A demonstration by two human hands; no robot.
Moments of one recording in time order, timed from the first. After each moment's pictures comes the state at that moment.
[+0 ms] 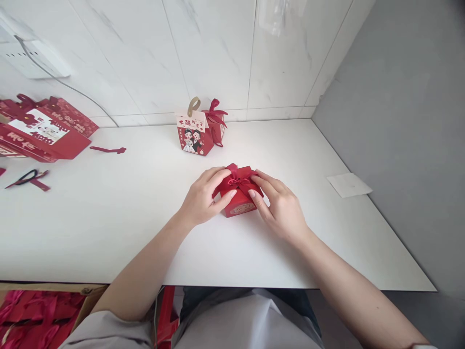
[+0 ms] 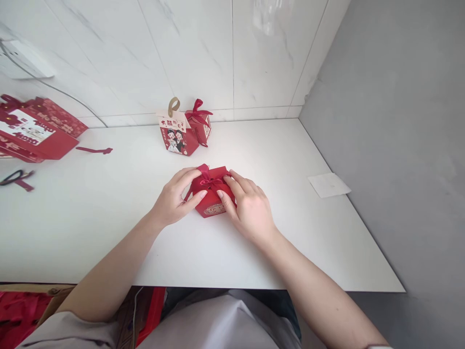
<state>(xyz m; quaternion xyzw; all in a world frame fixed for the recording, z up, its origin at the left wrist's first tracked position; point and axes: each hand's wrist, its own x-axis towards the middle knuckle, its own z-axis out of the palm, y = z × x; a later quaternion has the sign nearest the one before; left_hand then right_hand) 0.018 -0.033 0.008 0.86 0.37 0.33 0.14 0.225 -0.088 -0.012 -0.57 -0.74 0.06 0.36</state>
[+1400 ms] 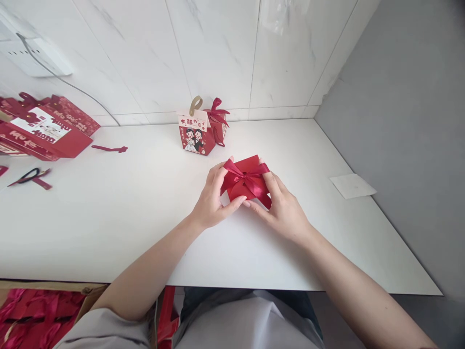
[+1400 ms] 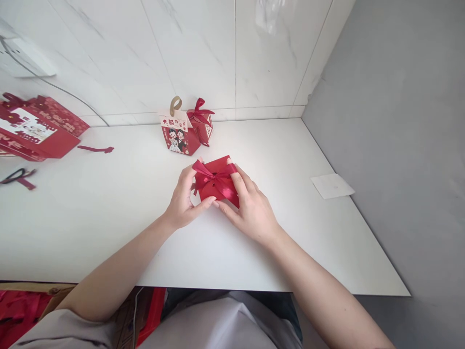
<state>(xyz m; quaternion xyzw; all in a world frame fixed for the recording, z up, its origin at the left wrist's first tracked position) 0.029 -0.034 -0.016 0.83 0.34 0.40 0.21 0.230 -0.087 -0.006 -0.54 -0.75 0.14 0.35</state>
